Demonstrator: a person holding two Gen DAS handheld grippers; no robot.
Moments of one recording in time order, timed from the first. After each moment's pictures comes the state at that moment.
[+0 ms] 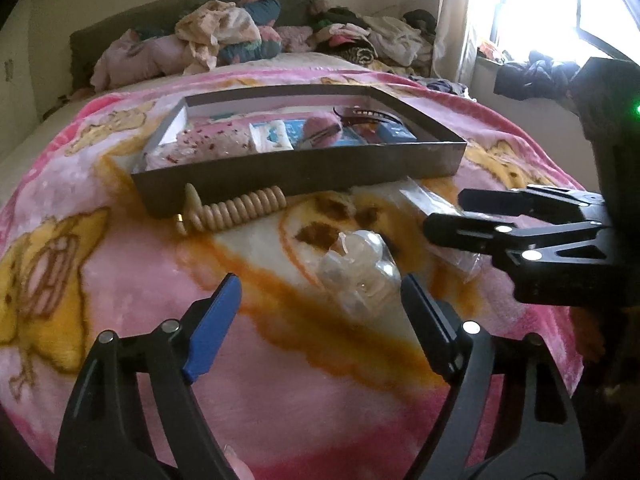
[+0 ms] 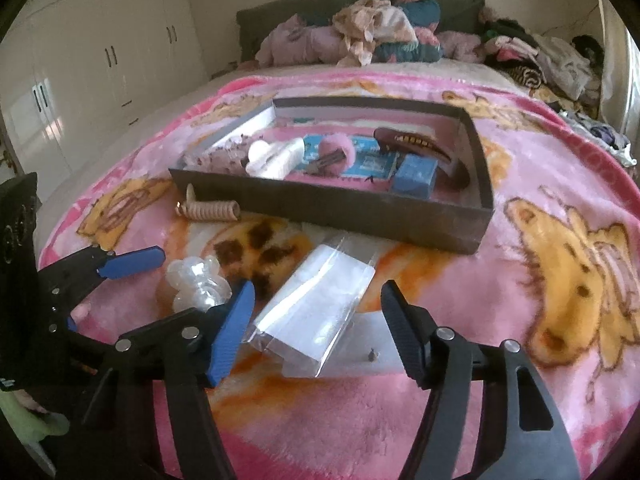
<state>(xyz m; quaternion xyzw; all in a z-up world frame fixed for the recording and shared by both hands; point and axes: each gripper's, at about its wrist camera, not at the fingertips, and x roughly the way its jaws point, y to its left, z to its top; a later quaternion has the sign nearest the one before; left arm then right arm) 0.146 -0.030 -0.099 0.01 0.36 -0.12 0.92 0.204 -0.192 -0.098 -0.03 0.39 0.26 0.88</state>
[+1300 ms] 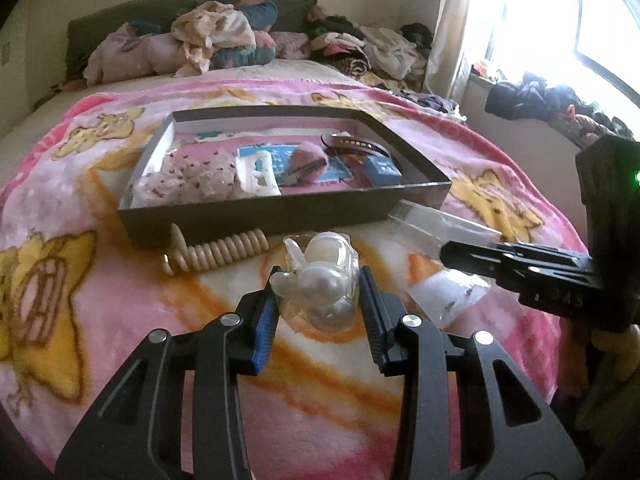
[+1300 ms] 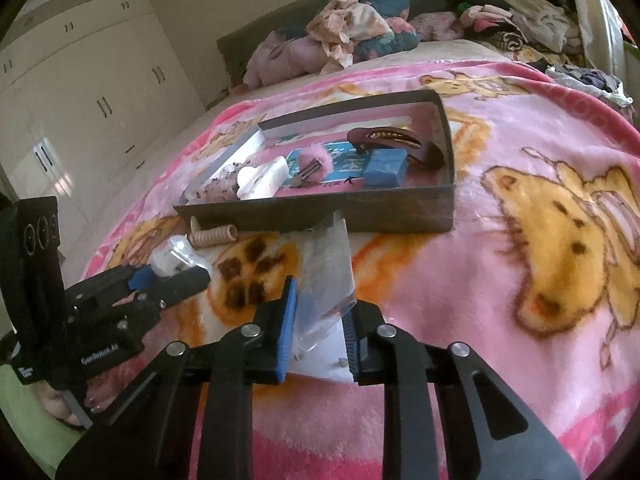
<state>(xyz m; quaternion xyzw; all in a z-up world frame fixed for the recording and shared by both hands) 0.164 -0.035 -0.072 -0.02 0.35 -0.14 0.93 0.198 -0.231 -0.084 0.07 0.38 0.26 0.88</state>
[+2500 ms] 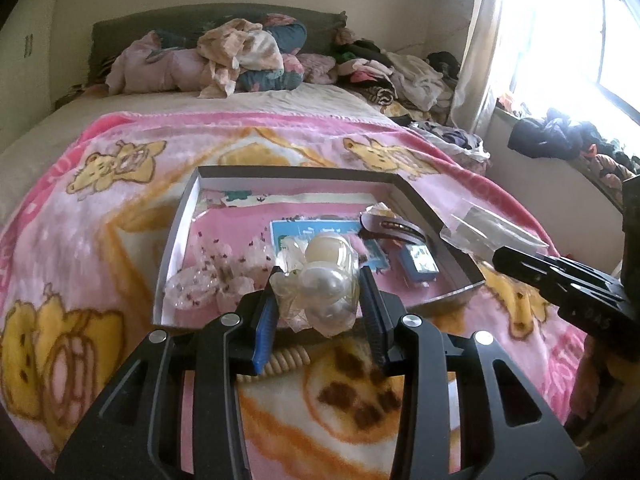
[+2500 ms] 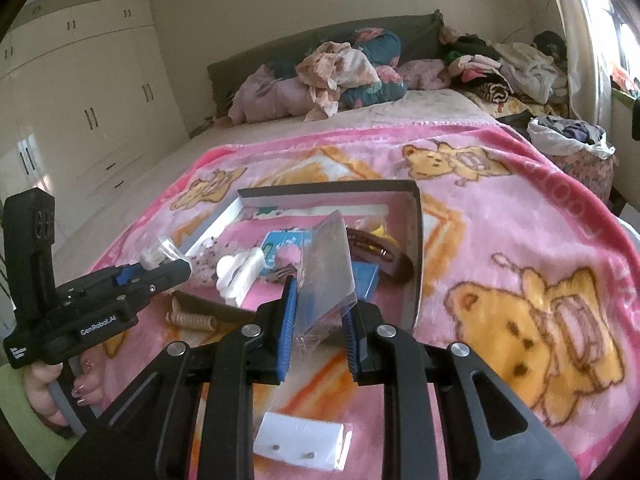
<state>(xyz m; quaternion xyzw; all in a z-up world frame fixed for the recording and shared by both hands) 0.220 -0.017 -0.026 -0.05 0.32 -0.10 0.94 0.241 -0.229 -0.022 0.04 0.32 0.22 0.92</state>
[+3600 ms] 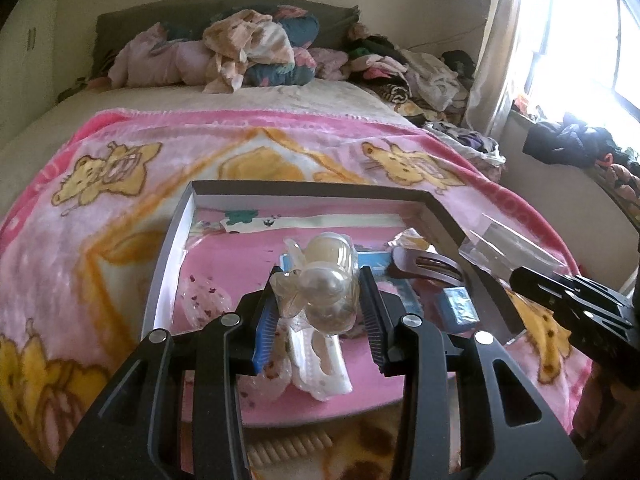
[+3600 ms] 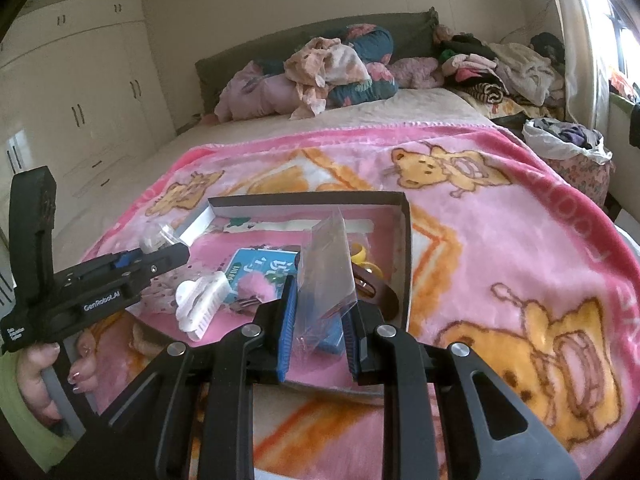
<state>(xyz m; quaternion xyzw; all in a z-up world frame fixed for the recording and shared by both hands) 0.289 -0.013 -0.036 -0.06 0.34 -0.08 0.94 0.297 -0.226 -0.038 0.03 0.33 0.20 0.92</state>
